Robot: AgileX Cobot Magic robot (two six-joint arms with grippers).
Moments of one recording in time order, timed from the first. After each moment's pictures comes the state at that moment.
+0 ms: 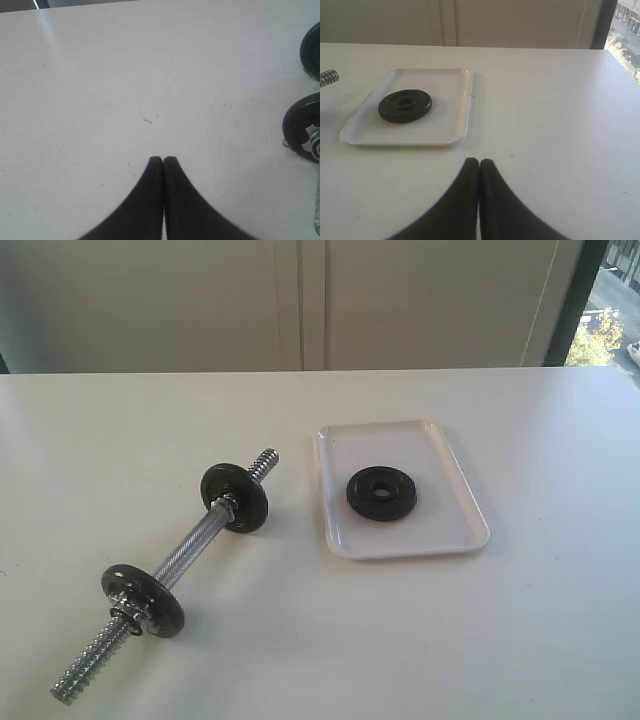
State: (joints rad) left arm 0.01 0.00 0.02 -0.08 0.40 0.13; right arm 0.15 0.01 0.00 -0.03 0.32 0.09
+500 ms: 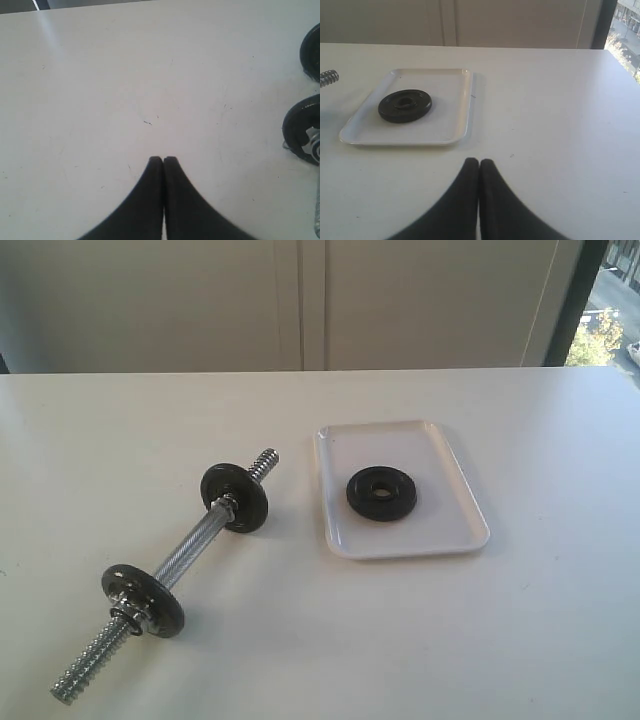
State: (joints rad) left arm 0.01 0.00 0.02 -0.08 0.40 0.13; right arm 0.15 0.01 0.00 -0.03 0.32 0.09
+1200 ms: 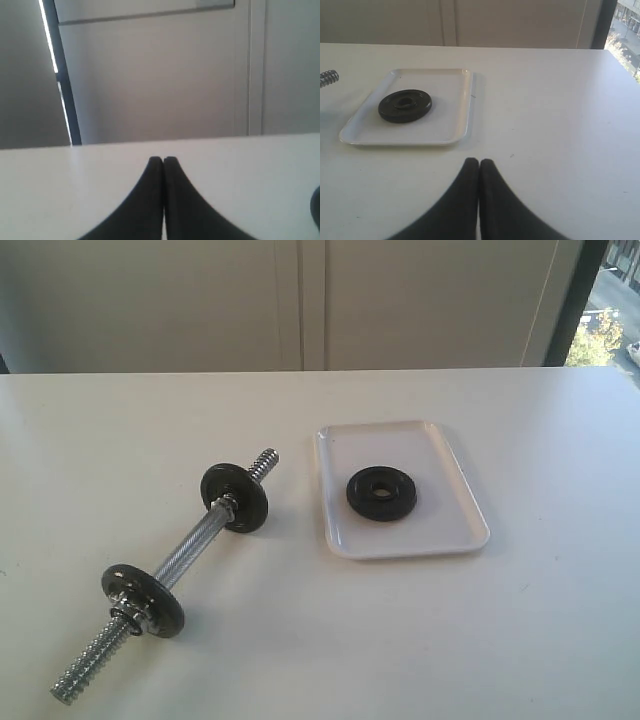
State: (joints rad) left arm 0.01 0.00 0.02 -0.08 -0.08 0.11; right arm 0.15 0.01 0.00 -0.03 0.32 0.09
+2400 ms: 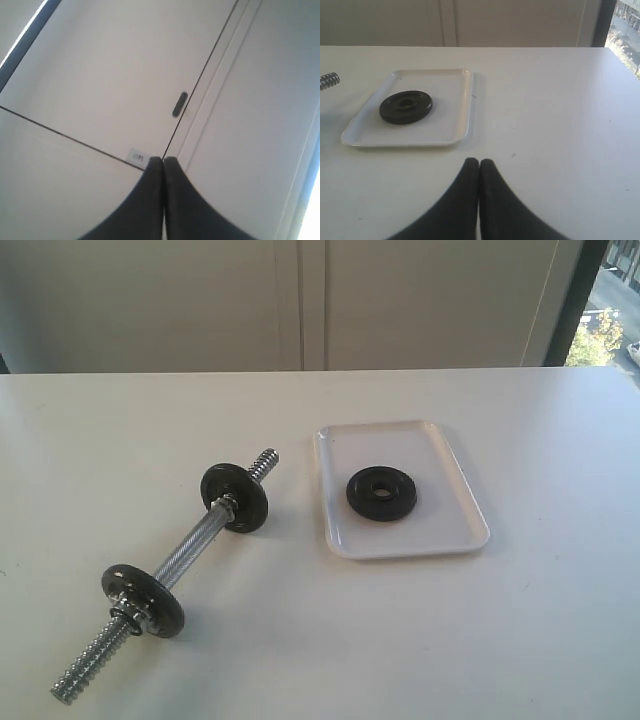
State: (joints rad) left arm 0.01 0.22 -0.33 0.02 -0.39 -0.58; right arm 0.15 0.01 0.00 -0.03 0.32 0.11
